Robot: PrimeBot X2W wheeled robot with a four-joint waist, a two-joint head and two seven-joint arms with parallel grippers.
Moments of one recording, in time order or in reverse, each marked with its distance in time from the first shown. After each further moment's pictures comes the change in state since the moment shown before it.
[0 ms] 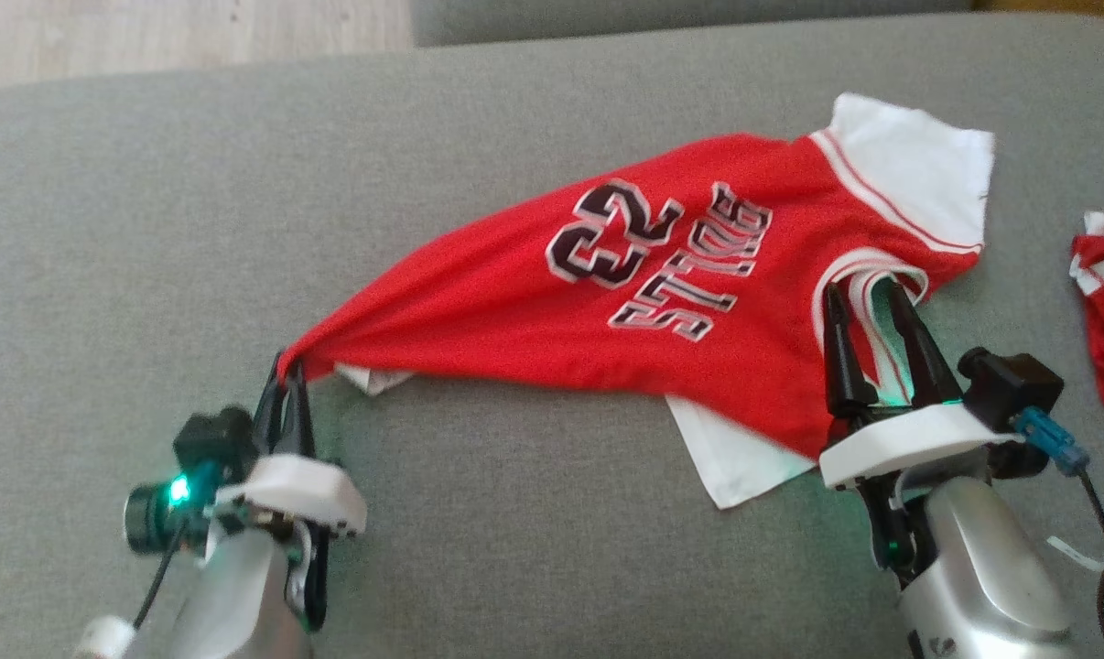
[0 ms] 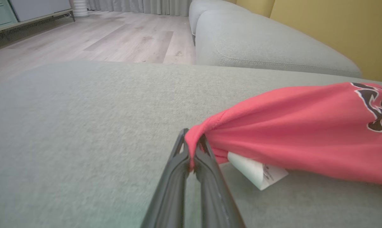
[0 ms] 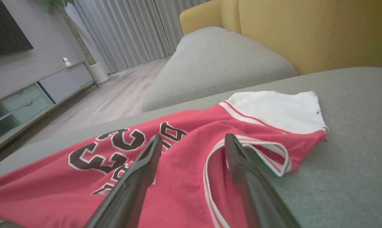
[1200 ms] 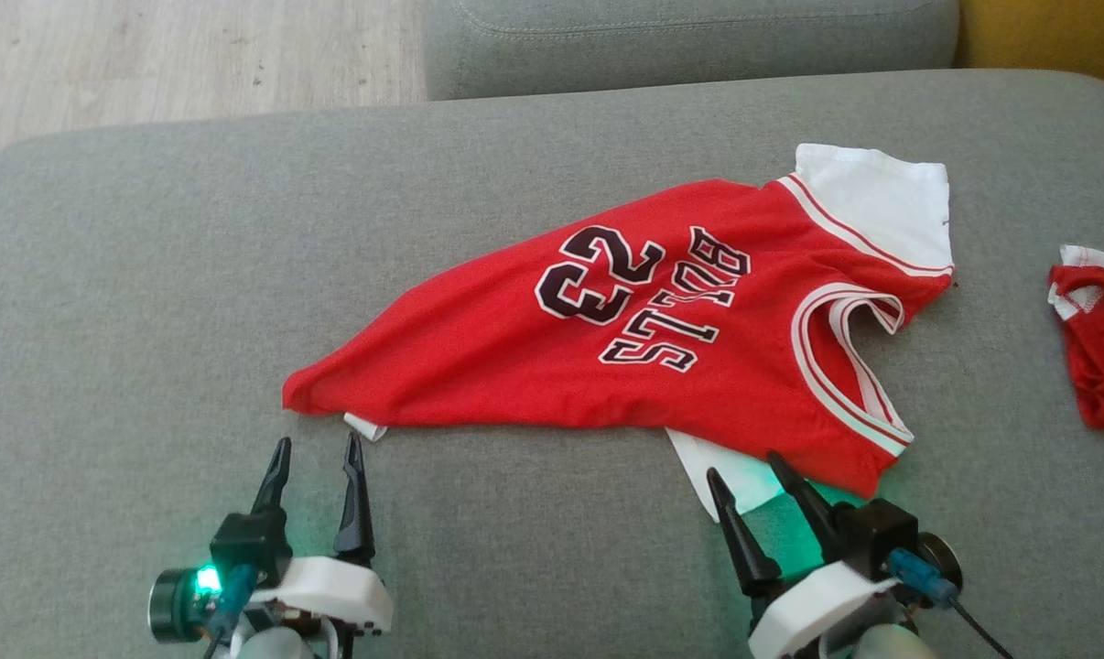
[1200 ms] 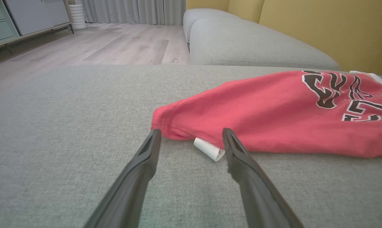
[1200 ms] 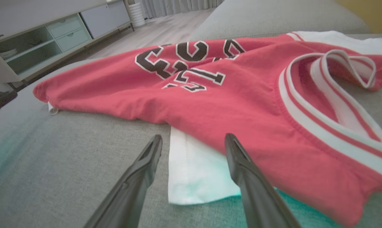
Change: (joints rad) left arm 0.257 -0.007 -0.042 -0.215 0.042 0.042 0.000; right arm 0.222 -0.005 0.221 -0.012 -0.135 0.000 0.000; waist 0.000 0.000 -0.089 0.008
